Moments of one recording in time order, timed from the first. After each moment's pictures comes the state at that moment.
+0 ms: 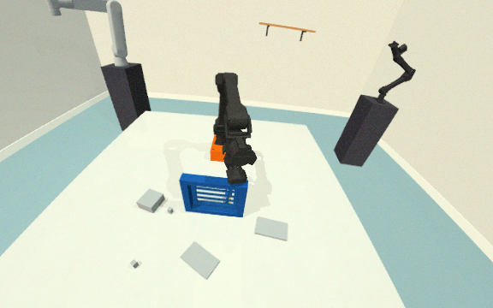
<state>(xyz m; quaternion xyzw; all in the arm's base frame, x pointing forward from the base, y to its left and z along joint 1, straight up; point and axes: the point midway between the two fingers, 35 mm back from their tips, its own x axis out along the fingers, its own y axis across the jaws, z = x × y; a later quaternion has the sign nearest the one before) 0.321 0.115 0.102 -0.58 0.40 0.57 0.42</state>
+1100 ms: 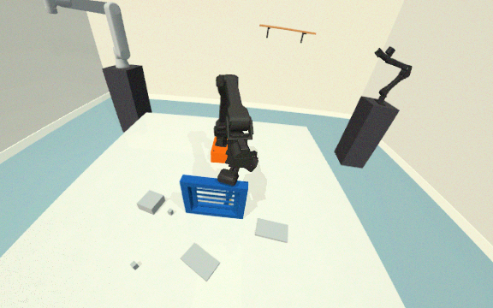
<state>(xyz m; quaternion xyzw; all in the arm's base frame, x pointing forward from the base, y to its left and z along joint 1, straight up) 0.317 0.119 0.102 -0.46 0.52 0.46 0.55</state>
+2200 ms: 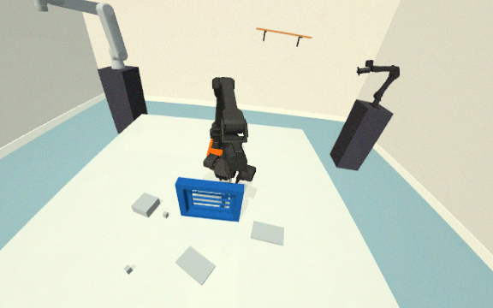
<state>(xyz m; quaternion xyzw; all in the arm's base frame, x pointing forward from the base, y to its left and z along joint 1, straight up) 0.321 0.115 0.102 0.09 0.69 -0.07 0.71</state>
